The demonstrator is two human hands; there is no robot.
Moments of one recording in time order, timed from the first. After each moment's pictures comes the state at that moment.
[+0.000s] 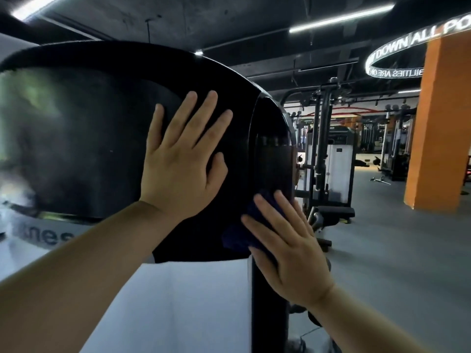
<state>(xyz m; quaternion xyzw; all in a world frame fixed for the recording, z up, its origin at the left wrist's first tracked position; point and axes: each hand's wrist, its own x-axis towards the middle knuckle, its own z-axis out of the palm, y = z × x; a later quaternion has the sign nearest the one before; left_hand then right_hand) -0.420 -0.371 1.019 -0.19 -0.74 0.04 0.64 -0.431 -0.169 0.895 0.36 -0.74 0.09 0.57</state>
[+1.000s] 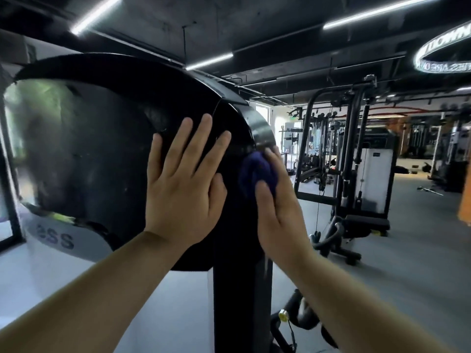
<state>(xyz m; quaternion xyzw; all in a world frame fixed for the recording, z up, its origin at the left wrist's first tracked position) -0.421 -0.302 0.995 -0.10 -0.76 0.05 0.64 -0.465 -0.147 0.958 0.36 -0.65 0.55 0.37</state>
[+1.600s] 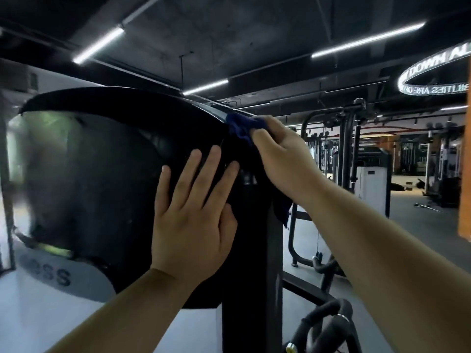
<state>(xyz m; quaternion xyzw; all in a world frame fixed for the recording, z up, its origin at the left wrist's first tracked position) -0.424 -0.302 0.994 -0.10 -0.75 0.05 0.65 -0.470 -0.148 1.084 0.33 -0.71 0.52 0.34</state>
